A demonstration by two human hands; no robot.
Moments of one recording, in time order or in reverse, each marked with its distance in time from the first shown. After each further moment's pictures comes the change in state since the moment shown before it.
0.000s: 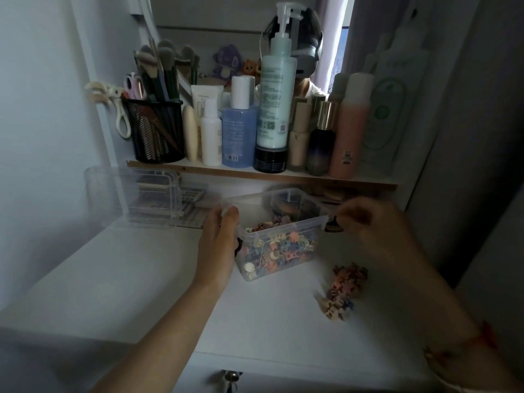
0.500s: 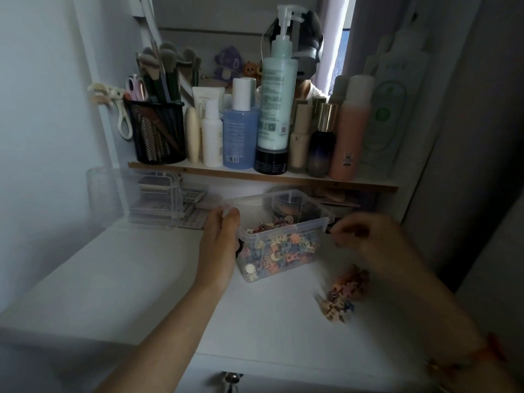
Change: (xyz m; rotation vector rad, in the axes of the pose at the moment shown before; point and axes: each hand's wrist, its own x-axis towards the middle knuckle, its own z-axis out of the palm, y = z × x) left_hand 0.001 -0.001 0.000 0.041 0.009 0.001; right_hand -0.009 -0.001 0.001 0.112 -0.148 0.042
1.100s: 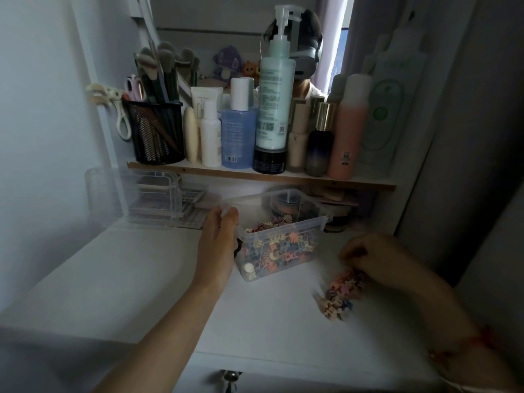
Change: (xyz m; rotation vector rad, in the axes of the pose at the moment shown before) left_hand -0.003 0.002 0.000 -0.006 -0.005 0.000; right_hand 0.005 0.029 -0.005 -0.492 -0.257 0.156
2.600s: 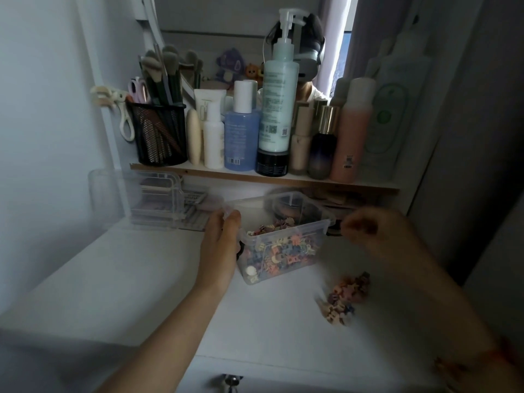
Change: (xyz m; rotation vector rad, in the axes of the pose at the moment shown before) left_hand 0.002 -0.001 0.000 0.011 0.003 -0.022; right_hand -0.008 -0.023 -0.016 0.411 0.303 -0.188
